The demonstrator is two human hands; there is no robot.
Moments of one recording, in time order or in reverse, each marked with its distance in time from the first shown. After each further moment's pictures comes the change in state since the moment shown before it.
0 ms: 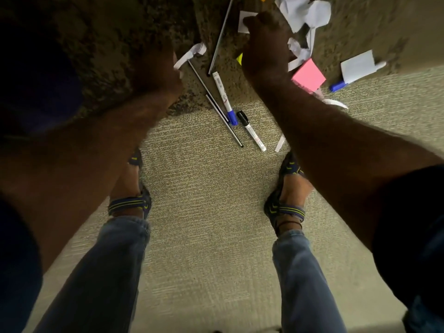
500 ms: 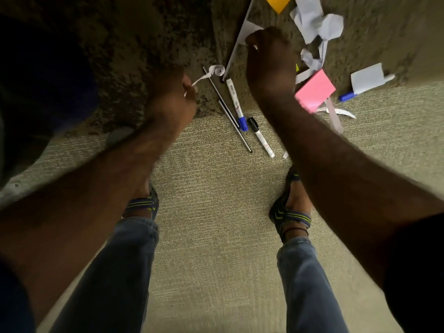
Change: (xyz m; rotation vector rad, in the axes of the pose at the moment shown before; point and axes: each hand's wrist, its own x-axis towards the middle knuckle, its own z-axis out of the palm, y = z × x) left_hand -0.042 -0.017 0.001 -0.257 0.122 0.078; right_hand -0.018 -0.031 -0.007 0.070 0.120 0.014
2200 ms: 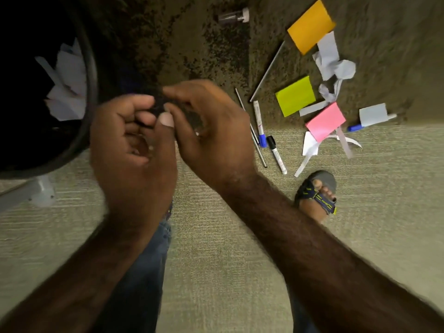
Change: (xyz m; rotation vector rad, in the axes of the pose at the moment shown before) left_hand -0.138 0.006 -0.146 -0.524 0.623 -0.047; right_hand -0.146 -0.157 -0.058 0.700 0.008 -0.382
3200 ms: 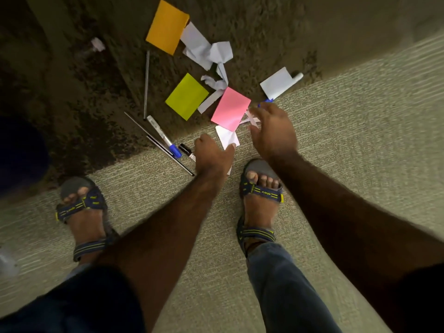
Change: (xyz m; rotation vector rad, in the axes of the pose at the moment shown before) left_hand -0.177 -0.002 0.351 0.588 -0.692 -0.282; right_hand -0.089 0.313 -0.254 -0.604 -0.013 0.464
